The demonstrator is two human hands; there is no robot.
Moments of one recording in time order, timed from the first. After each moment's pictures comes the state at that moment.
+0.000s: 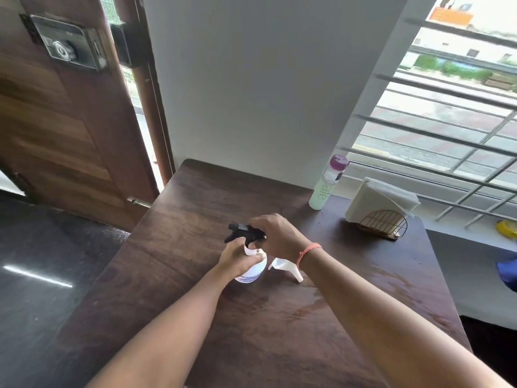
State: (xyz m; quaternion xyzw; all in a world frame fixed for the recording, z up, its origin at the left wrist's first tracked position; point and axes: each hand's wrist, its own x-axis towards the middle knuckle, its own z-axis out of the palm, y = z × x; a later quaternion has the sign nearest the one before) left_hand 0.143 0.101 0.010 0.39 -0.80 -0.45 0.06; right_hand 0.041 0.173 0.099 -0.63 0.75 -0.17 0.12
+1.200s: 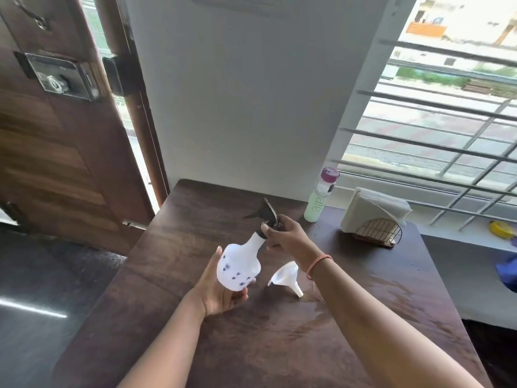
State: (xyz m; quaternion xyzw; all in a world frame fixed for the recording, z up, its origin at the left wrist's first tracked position) left_hand 0.185 0.075 -0.001 0.33 -0.25 -0.91 -0.02; right_hand 0.011 0.180 0.086 -0.21 0.69 -0.58 0.38
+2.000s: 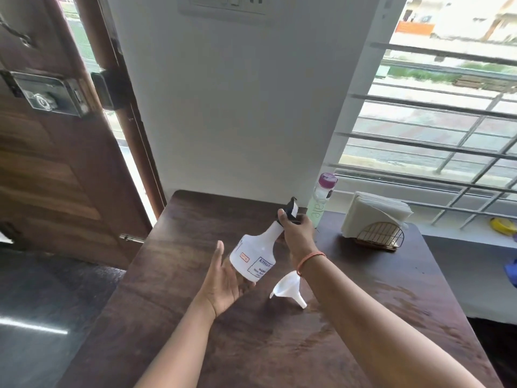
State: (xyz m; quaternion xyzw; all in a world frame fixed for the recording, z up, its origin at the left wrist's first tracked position) left_hand 0.155 0.070 0.015 0.23 -0.33 -0.91 0.05; right_hand -0.014 0.149 0.080 -0.01 0.69 -0.68 0.22
